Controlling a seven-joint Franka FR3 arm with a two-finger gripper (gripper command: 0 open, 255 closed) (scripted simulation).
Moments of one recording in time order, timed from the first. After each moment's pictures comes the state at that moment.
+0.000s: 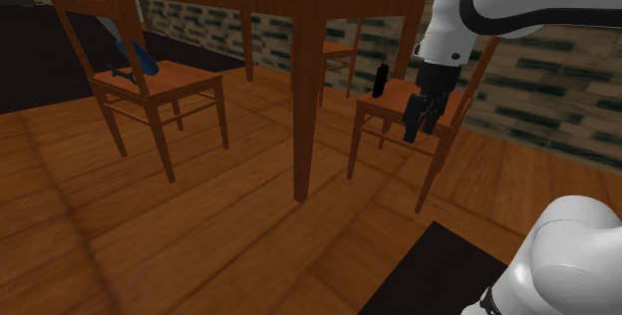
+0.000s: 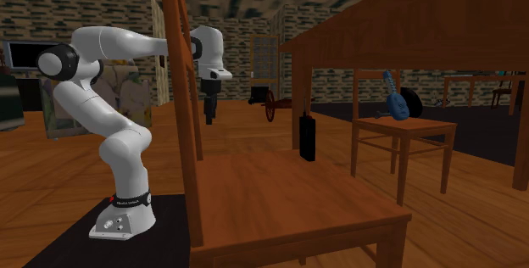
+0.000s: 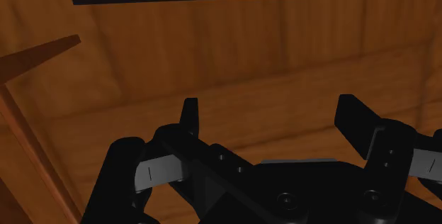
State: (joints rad) arm 0.01 -0.75 -0.06 -2.37 0.07 1.57 -0.01
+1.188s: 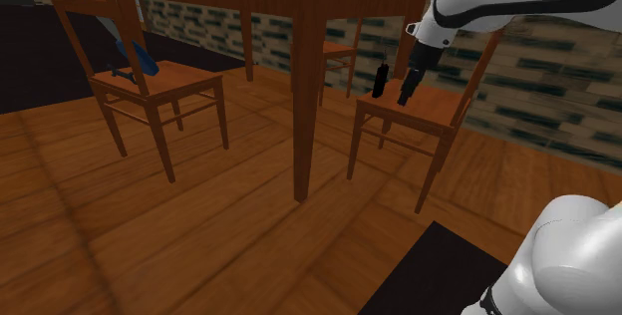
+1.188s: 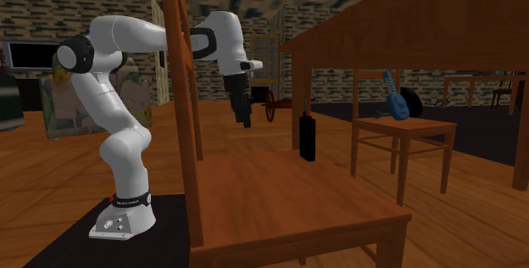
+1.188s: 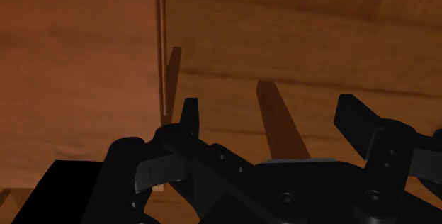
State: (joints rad) arm 0.04 -0.45 -0.36 -2.14 -0.05 1.85 -0.56
